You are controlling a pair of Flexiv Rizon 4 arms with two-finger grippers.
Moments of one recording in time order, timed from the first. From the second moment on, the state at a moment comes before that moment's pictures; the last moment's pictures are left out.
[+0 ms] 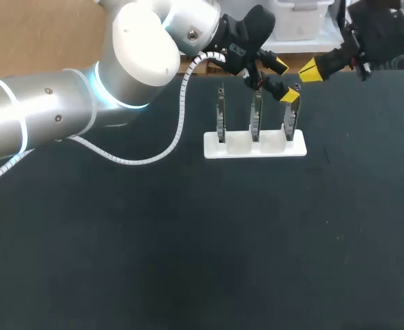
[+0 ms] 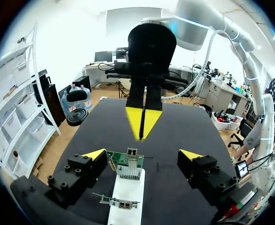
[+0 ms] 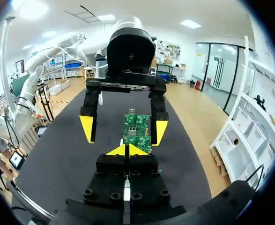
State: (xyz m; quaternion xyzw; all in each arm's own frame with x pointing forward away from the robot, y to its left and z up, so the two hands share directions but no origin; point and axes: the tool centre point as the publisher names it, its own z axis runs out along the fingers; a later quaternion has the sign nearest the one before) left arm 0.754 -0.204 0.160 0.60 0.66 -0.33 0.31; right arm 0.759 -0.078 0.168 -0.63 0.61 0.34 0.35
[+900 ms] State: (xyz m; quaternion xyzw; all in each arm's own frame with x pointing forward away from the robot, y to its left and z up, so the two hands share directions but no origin) left arm 0.754 -0.204 0.160 0.60 0.66 -0.33 0.31; right arm 0.763 -0.078 0.151 -0.62 0.62 0.34 0.34
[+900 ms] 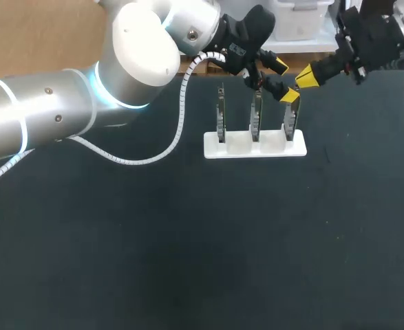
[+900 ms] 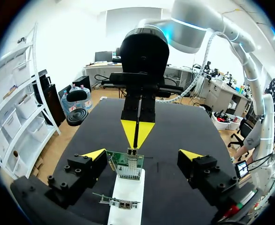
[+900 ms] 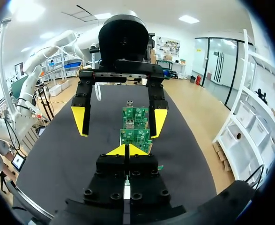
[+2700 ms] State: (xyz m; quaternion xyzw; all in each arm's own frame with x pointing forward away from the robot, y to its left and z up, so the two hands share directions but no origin) left arm 0.754 -0.204 0.160 0.60 0.66 -0.33 0.31; right arm 0.769 -0.075 0.150 -0.62 0.62 0.34 0.33
